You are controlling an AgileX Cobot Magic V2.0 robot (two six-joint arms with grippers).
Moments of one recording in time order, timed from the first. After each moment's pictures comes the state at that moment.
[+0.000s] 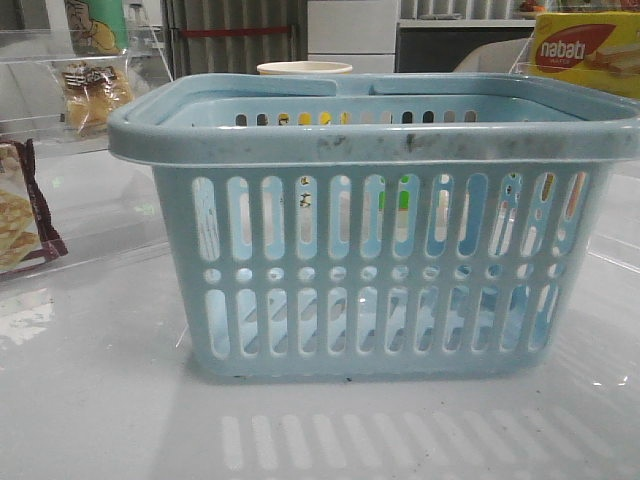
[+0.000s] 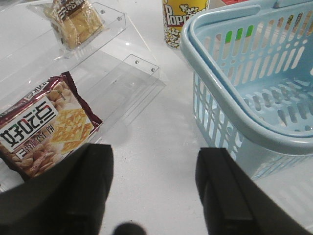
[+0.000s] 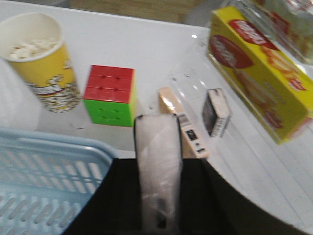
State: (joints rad) left arm -0.34 0.72 -0.74 -0.02 0.62 0.05; right arm 0.12 1.31 -1.43 0.03 0.72 -0.02
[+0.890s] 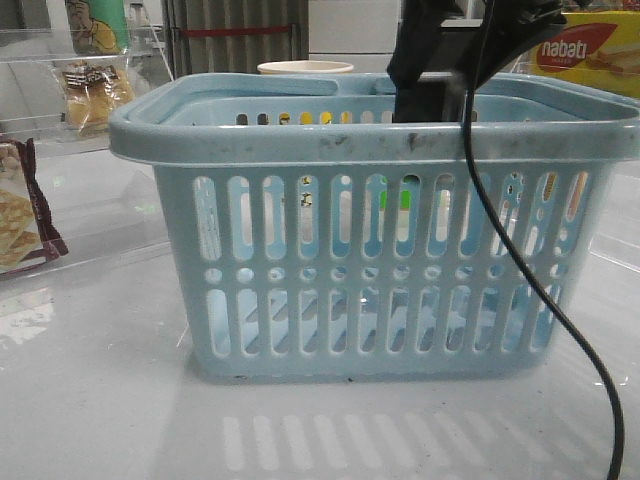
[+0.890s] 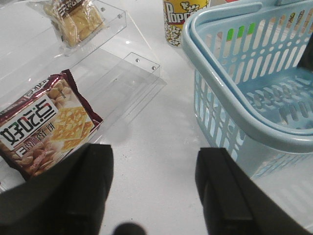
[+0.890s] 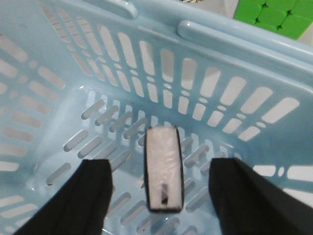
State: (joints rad) left arm -0.34 0.72 -0.74 -0.02 0.62 0.06; right arm 0.40 1.56 -1.34 0.13 0.70 -0.02
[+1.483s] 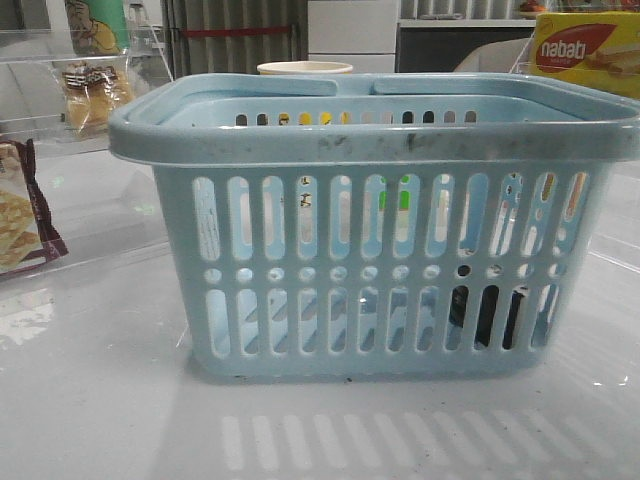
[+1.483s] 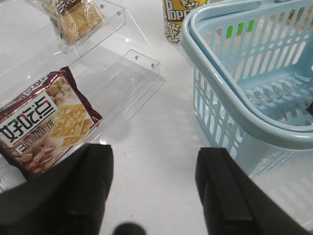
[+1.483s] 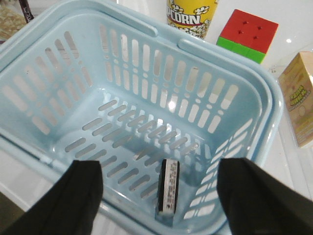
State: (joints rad) left arm -0.34 0.72 -0.74 -0.02 0.63 0.06; right arm 0.40 1.03 -1.05 0.12 0.71 -0.14
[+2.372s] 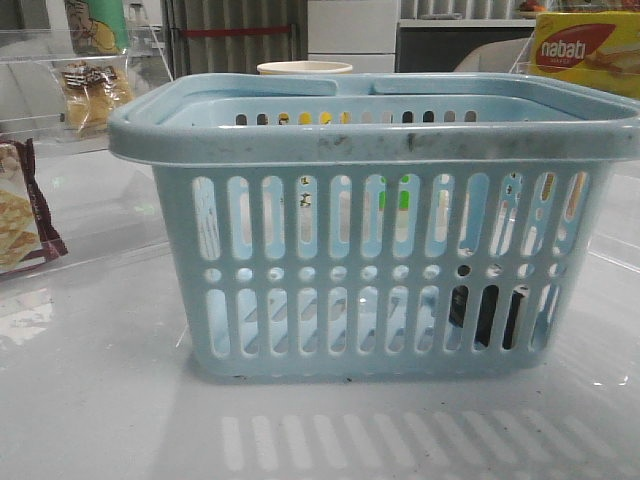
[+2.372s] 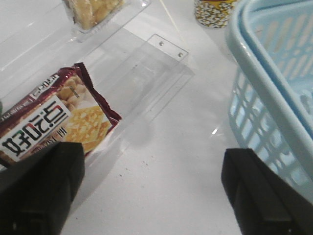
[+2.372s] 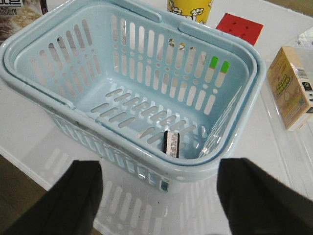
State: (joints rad) left arm -0.24 1.08 -0.89 0.00 0.56 0.06; right arm 0.40 0.69 -0.84 0.12 0.74 -0.15
